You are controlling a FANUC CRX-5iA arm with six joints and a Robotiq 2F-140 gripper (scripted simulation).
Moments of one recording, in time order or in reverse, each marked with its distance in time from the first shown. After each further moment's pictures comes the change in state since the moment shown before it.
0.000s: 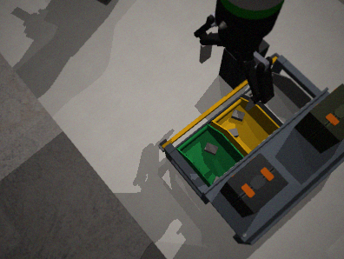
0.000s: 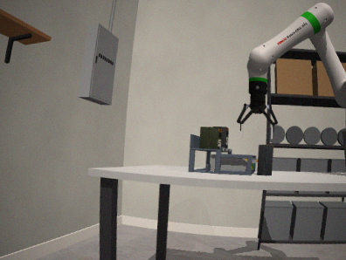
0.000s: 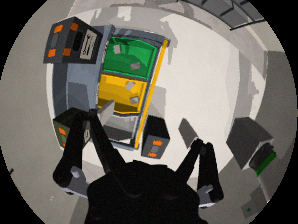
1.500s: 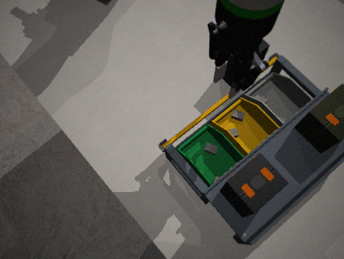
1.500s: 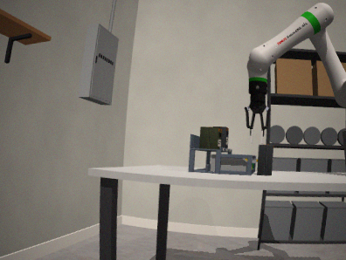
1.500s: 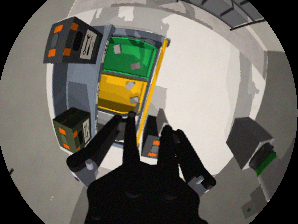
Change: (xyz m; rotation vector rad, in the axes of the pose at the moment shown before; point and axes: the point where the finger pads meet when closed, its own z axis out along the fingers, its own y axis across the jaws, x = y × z) arm 0.000 0.000 0.000 0.000 0.000 0.000
